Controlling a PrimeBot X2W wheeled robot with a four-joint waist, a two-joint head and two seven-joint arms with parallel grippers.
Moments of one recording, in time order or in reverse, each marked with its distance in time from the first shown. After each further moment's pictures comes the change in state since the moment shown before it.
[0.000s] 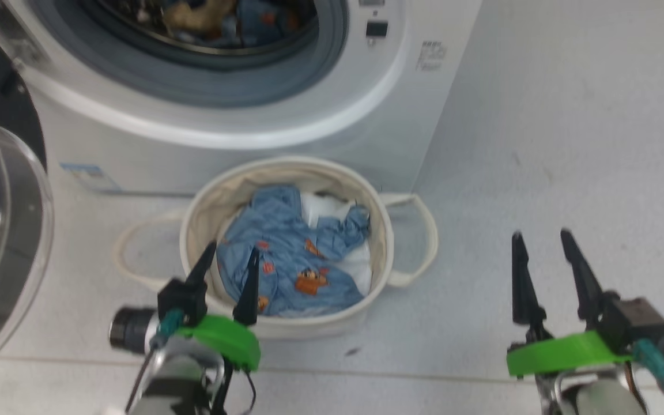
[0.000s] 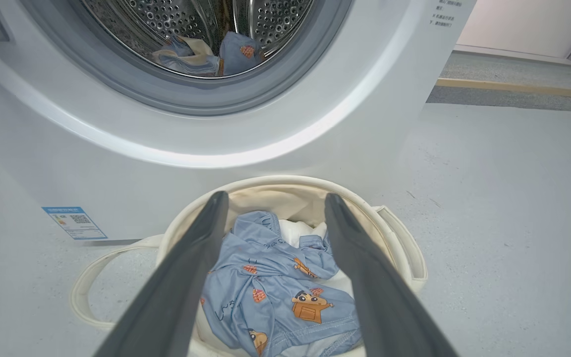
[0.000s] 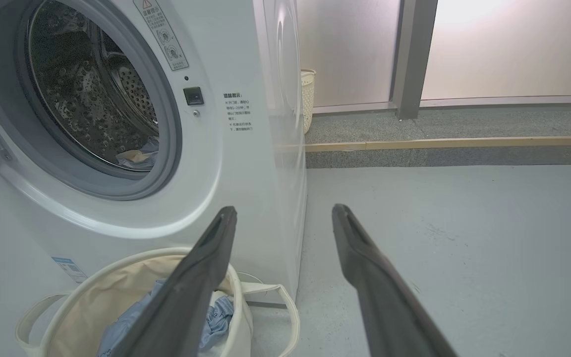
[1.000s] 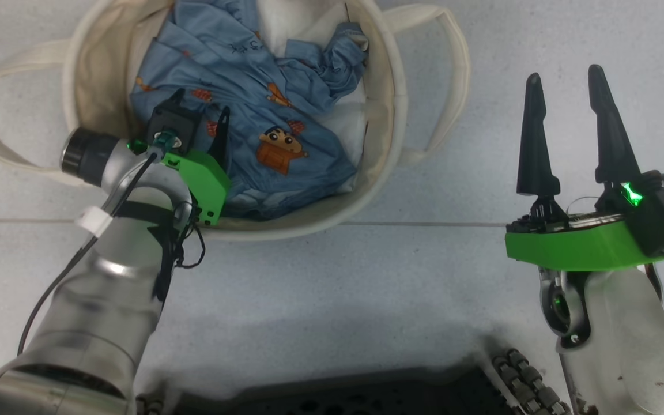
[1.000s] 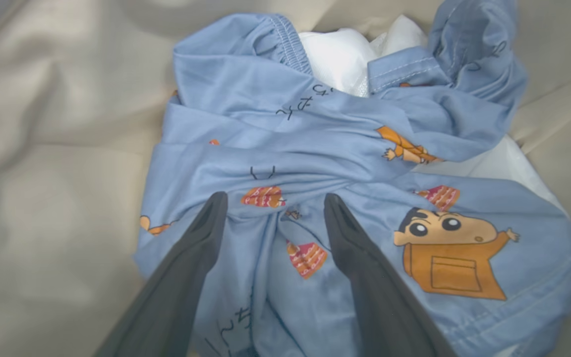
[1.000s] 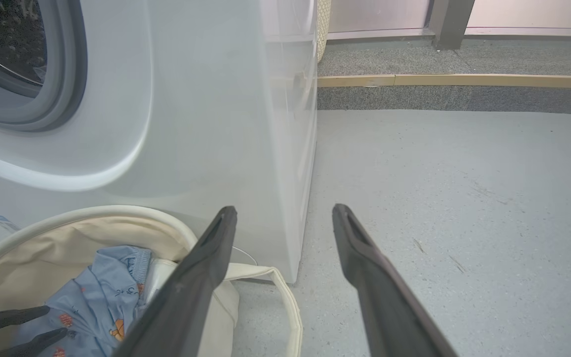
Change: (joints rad) left arm -0.705 0.009 -0.088 0.652 0.156 -0.062 0.000; right arm -0.334 -0.003 0.028 -0.128 -0.027 0.000 0.000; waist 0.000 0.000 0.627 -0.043
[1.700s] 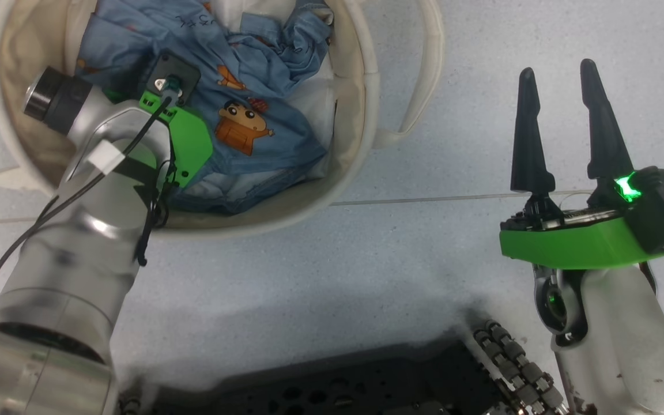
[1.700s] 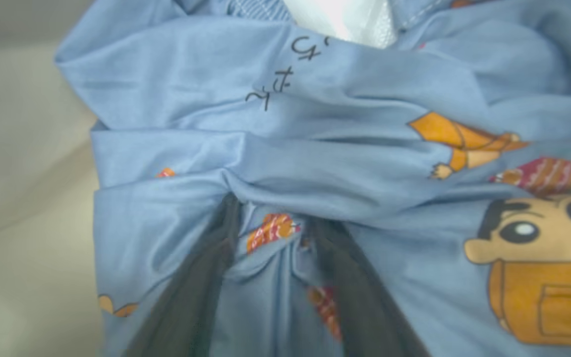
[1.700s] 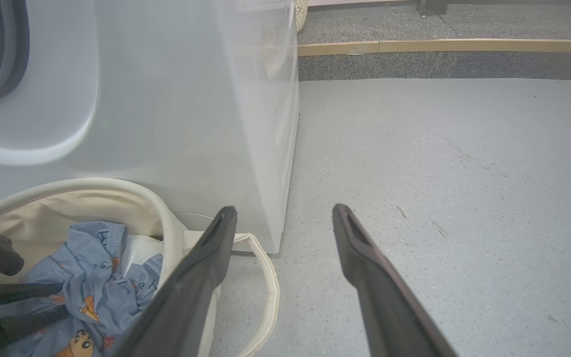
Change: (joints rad) left arm -0.154 0.041 -0.133 0.064 0.107 0.092 0.176; right arm -0.013 0.000 0.024 -0.005 0.041 0.000 0.000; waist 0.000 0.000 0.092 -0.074
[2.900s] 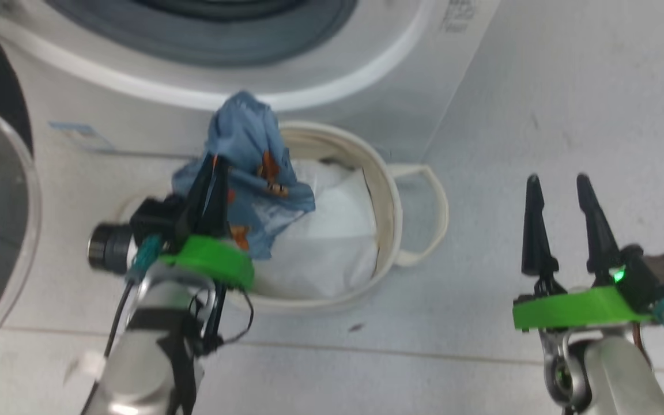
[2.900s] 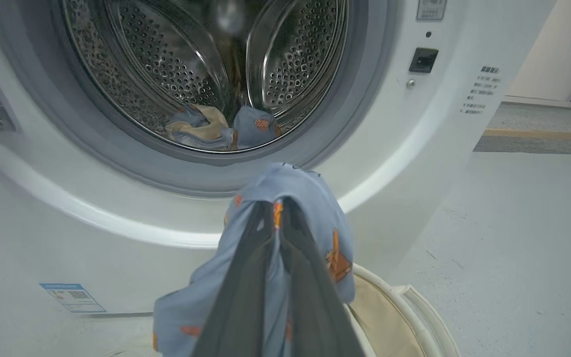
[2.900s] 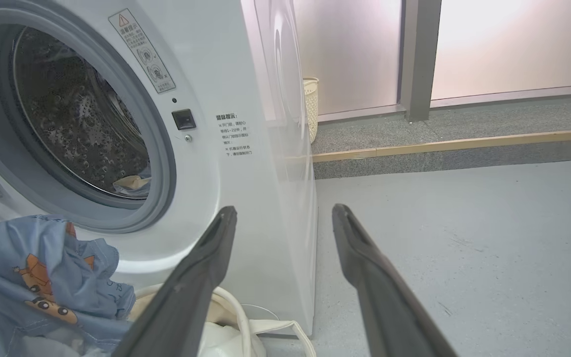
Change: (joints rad) left arm 0.609 -0.046 0.235 -0.750 -0.262 -0.014 -0.169; right arm 0.185 0.000 -0.064 0.112 0.056 0.000 0.000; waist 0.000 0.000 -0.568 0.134
